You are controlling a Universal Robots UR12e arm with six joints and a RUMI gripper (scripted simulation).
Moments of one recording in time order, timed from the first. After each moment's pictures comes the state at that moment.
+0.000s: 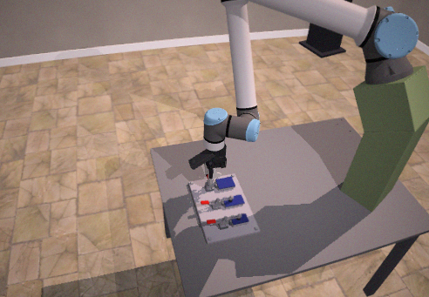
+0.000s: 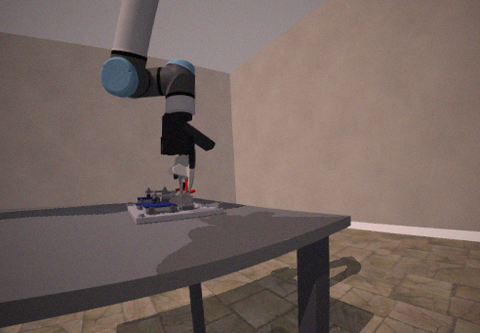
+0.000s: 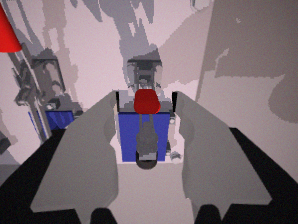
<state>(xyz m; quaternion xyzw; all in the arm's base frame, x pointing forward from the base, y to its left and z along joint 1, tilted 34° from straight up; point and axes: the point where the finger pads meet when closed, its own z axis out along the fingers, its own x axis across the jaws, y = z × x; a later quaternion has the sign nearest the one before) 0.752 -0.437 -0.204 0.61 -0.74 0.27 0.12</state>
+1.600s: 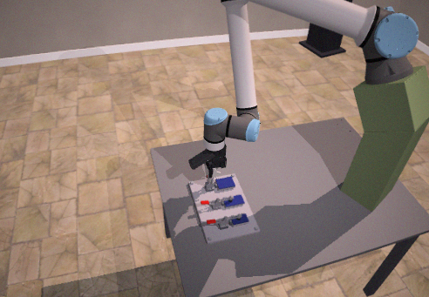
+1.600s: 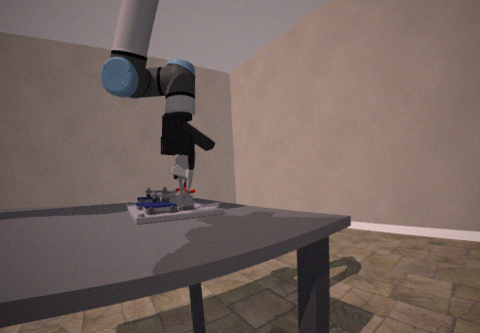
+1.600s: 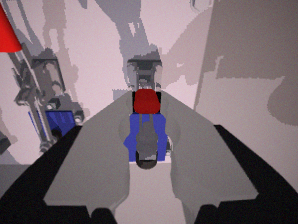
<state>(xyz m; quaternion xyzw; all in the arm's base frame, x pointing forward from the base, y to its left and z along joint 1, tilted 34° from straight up) 0.752 -0.437 -0.204 0.61 -0.74 0.27 0.12</state>
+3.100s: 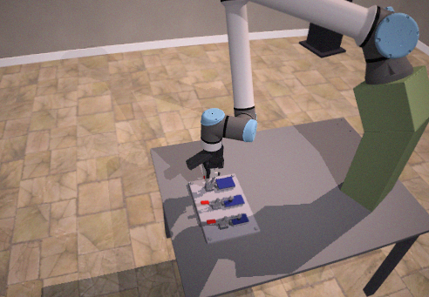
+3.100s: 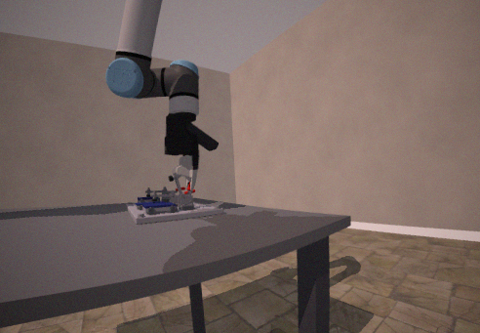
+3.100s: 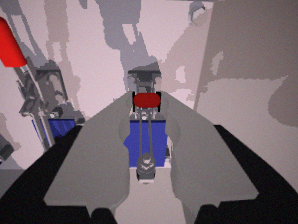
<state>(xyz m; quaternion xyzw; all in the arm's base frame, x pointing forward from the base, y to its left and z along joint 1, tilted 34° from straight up) 0.763 -0.438 -0.201 0.61 -0.74 0.27 0.12</state>
